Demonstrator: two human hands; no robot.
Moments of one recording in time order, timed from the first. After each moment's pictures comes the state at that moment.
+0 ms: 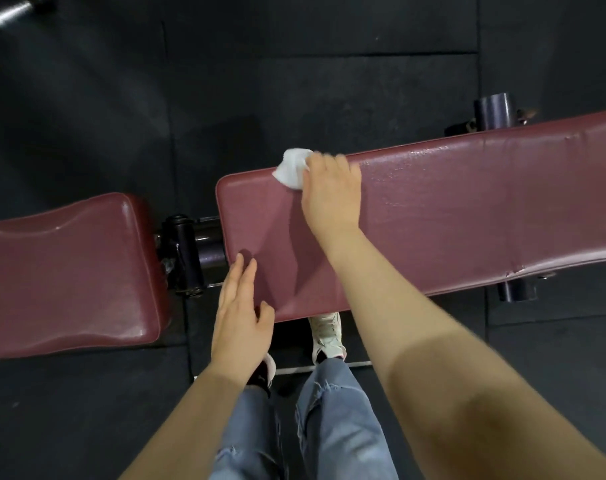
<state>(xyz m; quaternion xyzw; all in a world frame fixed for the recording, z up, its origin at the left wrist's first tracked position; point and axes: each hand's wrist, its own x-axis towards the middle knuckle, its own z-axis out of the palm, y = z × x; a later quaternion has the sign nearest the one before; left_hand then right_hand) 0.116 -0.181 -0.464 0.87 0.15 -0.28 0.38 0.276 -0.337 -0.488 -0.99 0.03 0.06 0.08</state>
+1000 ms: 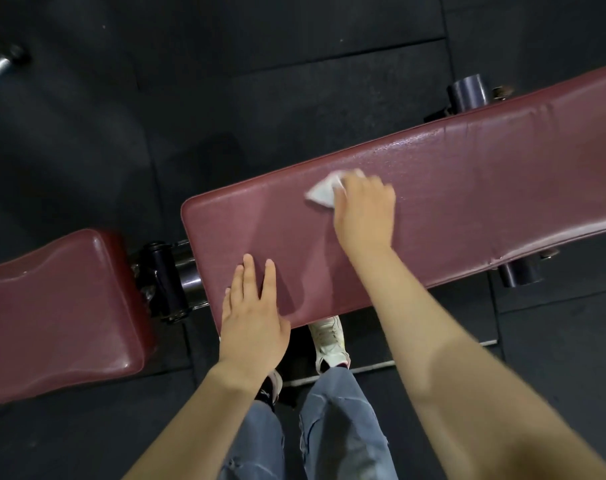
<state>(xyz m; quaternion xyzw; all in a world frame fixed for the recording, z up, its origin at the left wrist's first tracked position) 0.137 -0.234 -0.463 0.94 -0.06 -0.32 0.10 0.246 -0.428 -0.486 -0.99 0.11 0.01 0.09</state>
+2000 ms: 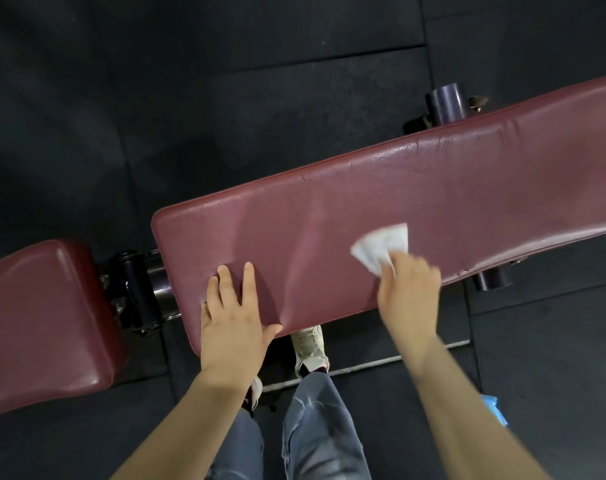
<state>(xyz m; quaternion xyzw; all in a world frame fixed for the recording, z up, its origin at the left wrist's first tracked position) 0.149 -0.255 -0.452 0.94 -0.06 -0.34 0.00 0.137 -0.502 -0.467 -0.97 0.20 0.07 0.10</state>
